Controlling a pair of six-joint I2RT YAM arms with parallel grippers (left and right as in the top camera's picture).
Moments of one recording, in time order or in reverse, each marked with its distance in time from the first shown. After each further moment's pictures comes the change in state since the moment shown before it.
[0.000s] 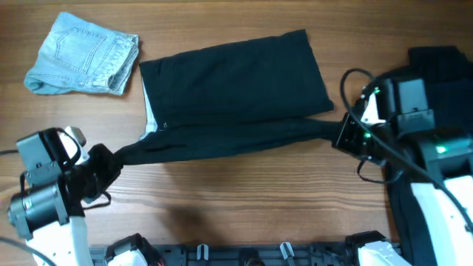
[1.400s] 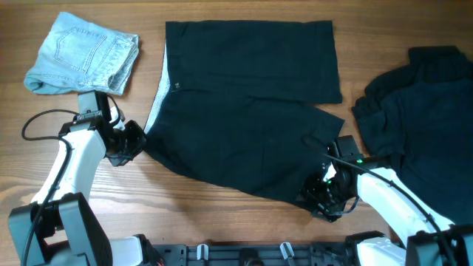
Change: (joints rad) left arm -0.195 0.624 -0.113 0.467 -0.052 0.000; right arm -0.004 0.185 -0.882 0.531 -0.301 0.185
